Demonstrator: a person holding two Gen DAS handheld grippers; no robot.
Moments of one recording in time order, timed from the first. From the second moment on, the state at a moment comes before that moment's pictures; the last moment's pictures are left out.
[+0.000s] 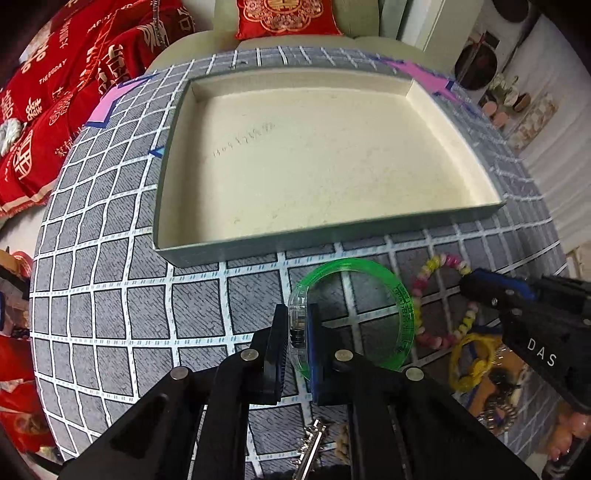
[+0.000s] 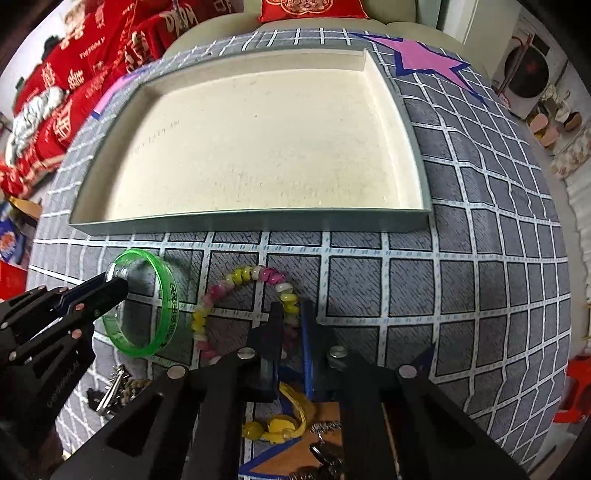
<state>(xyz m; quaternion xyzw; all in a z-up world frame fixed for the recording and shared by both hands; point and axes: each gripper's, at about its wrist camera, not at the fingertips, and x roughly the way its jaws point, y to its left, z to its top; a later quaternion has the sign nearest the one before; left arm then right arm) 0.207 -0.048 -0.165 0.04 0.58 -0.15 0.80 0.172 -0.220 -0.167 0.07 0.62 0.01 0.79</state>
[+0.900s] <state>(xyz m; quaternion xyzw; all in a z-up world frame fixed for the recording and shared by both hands) 0.318 -0.050 -0.103 -0.01 0.53 -0.10 0.84 0.295 -0.263 -0.097 0.13 0.55 0.06 0.82</state>
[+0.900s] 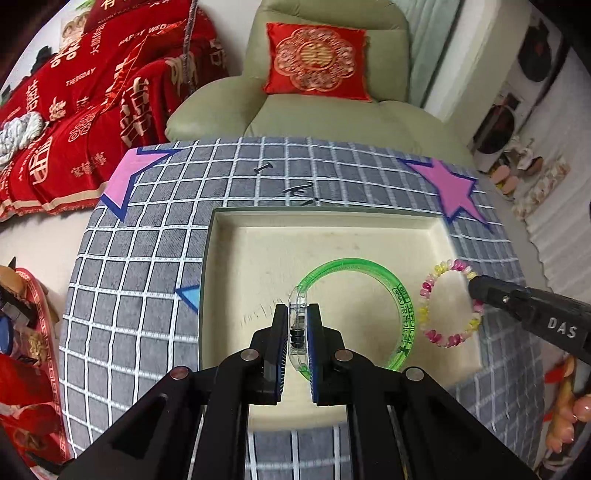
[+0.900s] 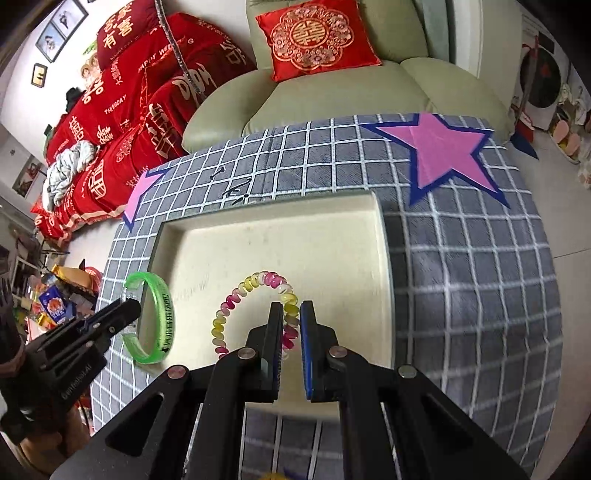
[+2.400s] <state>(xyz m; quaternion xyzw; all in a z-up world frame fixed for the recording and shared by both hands) 0.338 -0.072 -0.127 0.06 0.52 -0.05 0.85 0.316 -0.282 -0.123 0.18 0.56 0.05 0.81</state>
